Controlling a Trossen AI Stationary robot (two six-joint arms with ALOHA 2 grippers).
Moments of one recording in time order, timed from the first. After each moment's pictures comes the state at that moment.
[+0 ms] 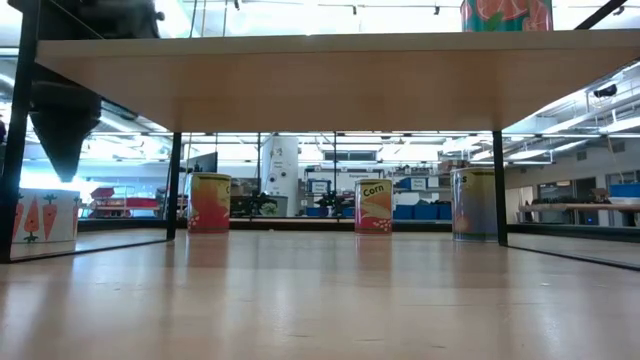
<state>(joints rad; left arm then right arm) 0.05 1.00 0.65 -1.13 -0.11 -0.64 0.54 1.34 1.68 -0.77 0.40 0.35</state>
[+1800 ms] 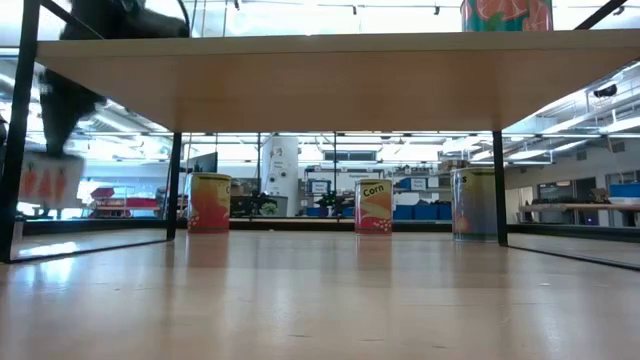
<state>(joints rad) 0.27 1.15 0.88 -1.48 -0.06 -0.45 0.54 1.34 1.68 -0.70 0.40 0.50</state>
